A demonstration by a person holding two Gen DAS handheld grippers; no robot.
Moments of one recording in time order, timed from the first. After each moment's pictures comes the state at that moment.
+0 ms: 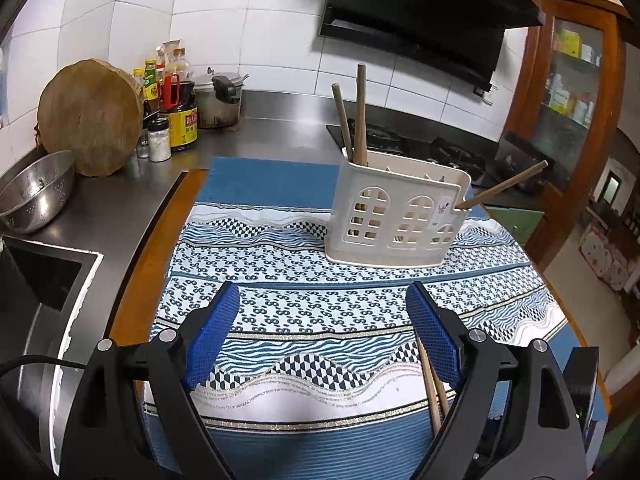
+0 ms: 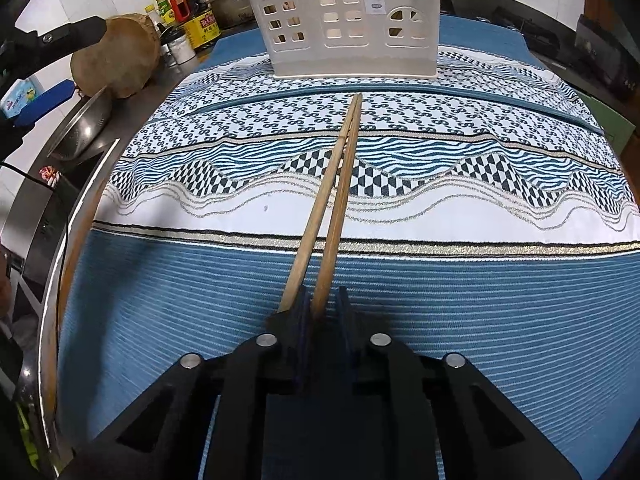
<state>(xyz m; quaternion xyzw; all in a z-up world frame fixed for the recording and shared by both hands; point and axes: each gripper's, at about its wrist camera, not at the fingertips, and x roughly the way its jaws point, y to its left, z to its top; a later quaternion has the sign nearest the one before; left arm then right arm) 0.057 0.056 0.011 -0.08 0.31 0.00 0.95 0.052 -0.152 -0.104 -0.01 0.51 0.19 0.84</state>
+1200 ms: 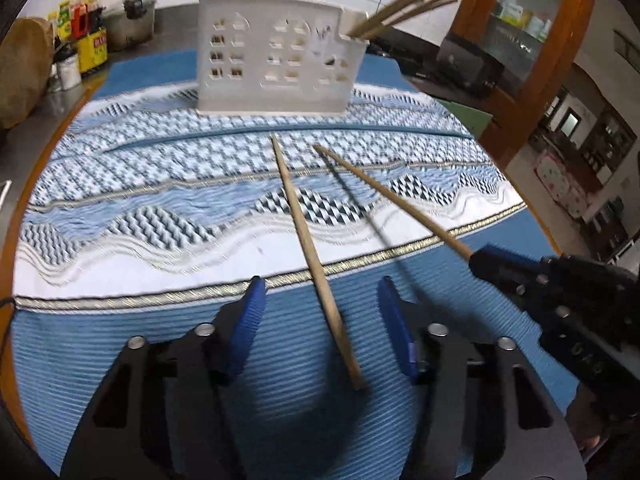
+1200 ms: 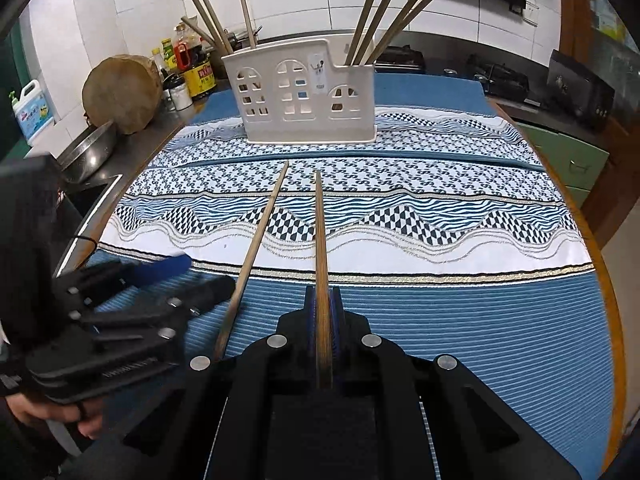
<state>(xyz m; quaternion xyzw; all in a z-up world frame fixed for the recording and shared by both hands) 0.032 -0.057 -0.087 -0.07 0.44 -0.13 0.88 0.025 -0.225 -0.056 -0.01 0.43 0.18 0.89</state>
